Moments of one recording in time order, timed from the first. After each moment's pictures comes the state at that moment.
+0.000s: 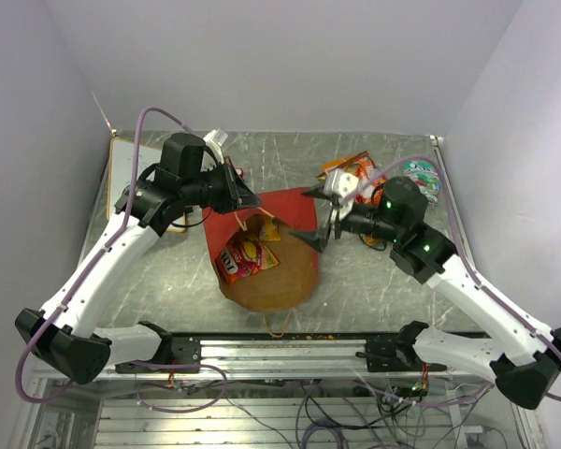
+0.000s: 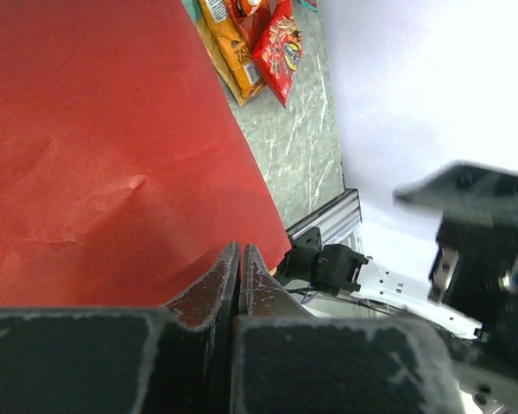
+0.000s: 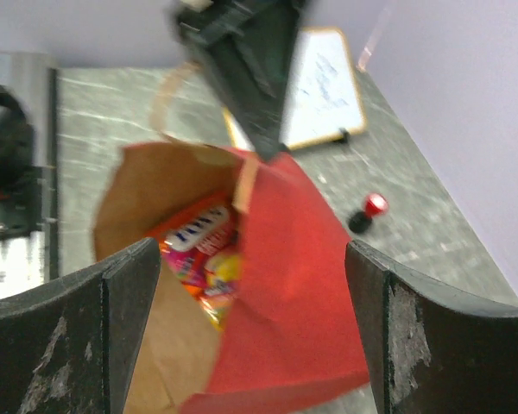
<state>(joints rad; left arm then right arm) -0.50 1.23 1.39 -0.70 0.38 -0.76 0.68 1.04 1.06 -0.13 -0.51 -0.30</state>
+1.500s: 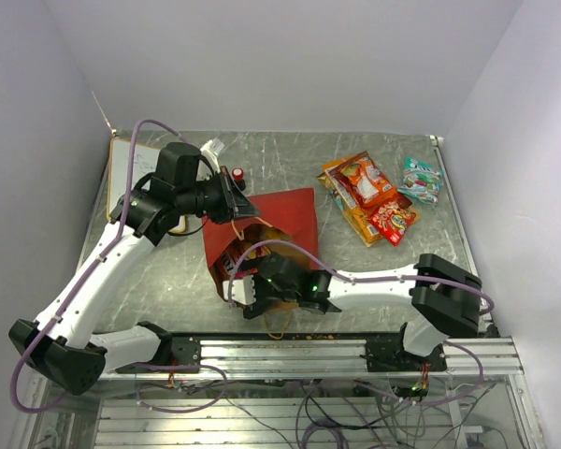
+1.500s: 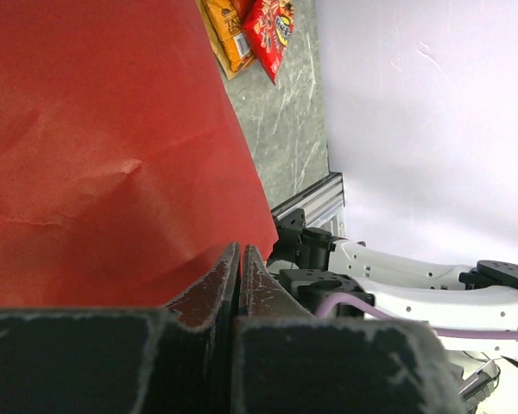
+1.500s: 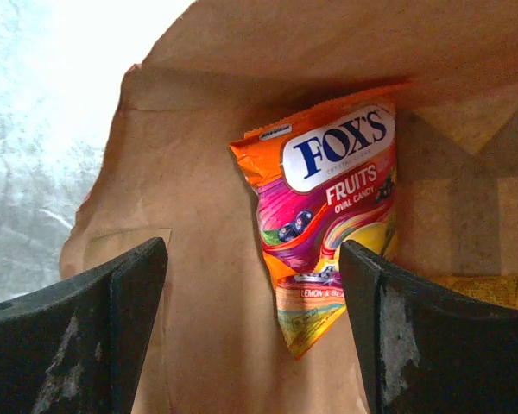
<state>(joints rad) -0.49 1.17 1.32 -0.71 0.43 -0.81 1.22 1.59 0.82 0.19 -0.02 -0.72</state>
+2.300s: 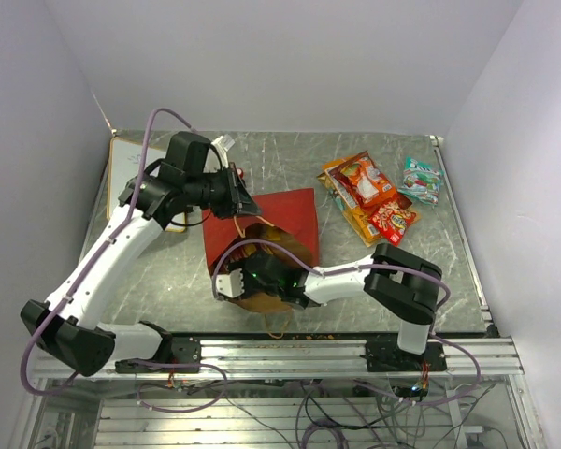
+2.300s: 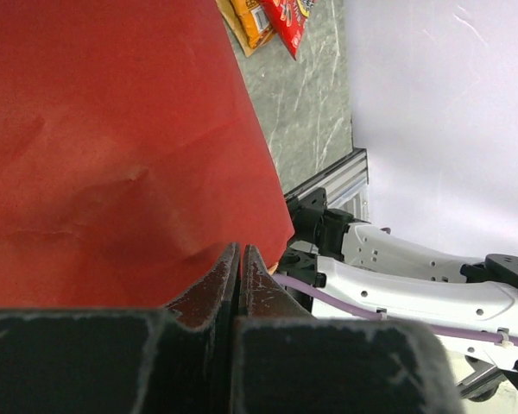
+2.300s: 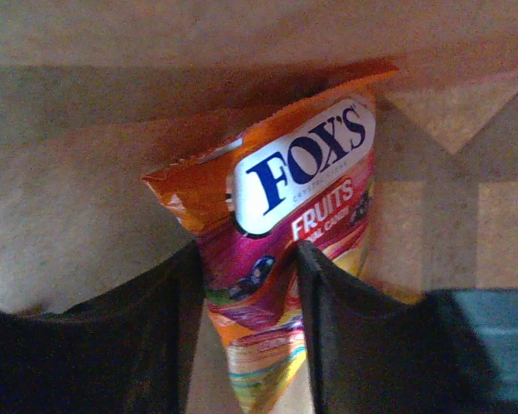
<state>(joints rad) -0.49 1.27 1.42 -0.81 0.46 -0.73 1.18 1.85 0.91 0.37 0.11 -0.86</state>
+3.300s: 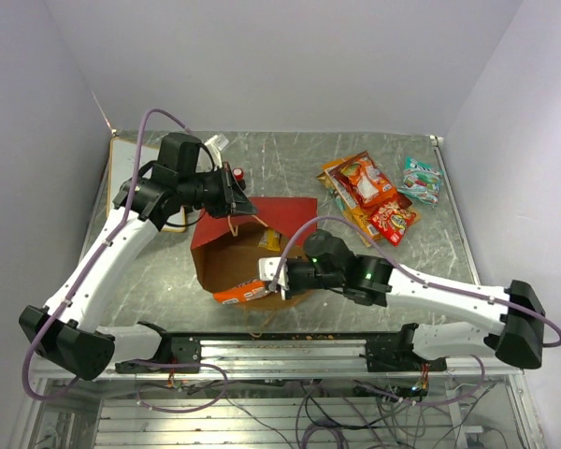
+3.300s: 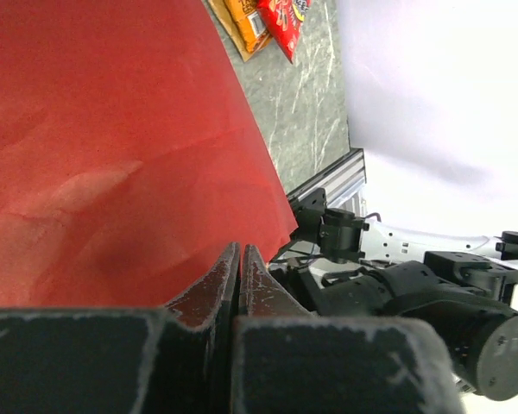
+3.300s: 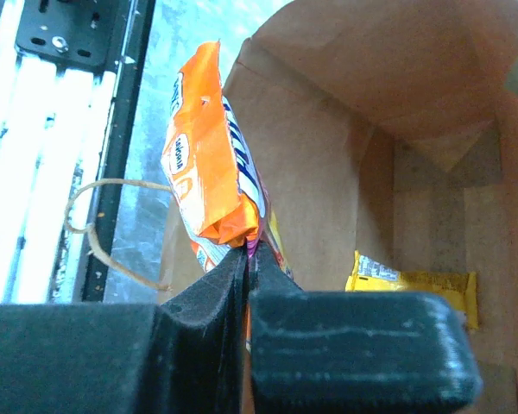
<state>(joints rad) -0.44 1.26 1.40 -0.80 0.52 -0.67 1.13 1.22 0.86 -0.12 -0.29 -0.58</state>
